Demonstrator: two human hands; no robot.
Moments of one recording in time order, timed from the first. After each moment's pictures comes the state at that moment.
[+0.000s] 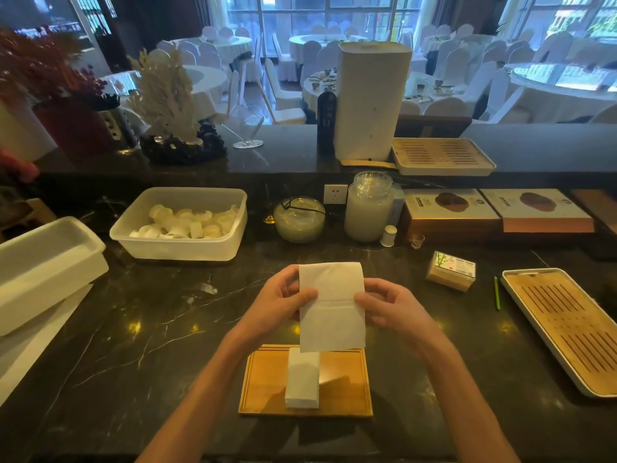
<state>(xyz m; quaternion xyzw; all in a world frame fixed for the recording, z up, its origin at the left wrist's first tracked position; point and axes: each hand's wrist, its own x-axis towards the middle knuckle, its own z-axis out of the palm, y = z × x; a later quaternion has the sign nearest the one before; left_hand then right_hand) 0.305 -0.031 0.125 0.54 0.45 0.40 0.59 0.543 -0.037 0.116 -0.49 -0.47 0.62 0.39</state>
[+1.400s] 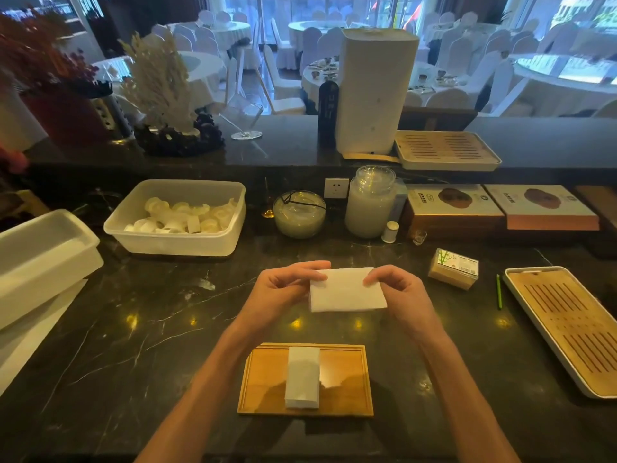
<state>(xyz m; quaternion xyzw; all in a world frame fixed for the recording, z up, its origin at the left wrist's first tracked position) 0.301 -0.019 0.128 0.53 0.40 0.44 0.61 0.539 -0.023 0.121 -0.49 -0.51 0.53 0.47</state>
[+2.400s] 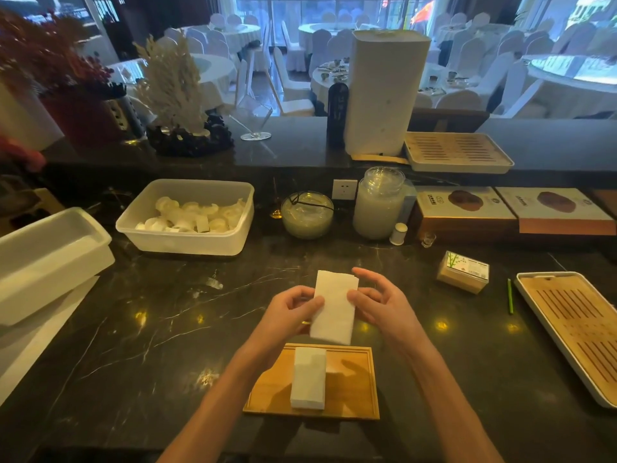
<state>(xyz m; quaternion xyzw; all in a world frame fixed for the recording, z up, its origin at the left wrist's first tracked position) 0.308 -0.038 0.101 0.47 0.52 0.37 0.61 0.515 -0.021 0.091 -0.50 -0.47 0.59 0.42</state>
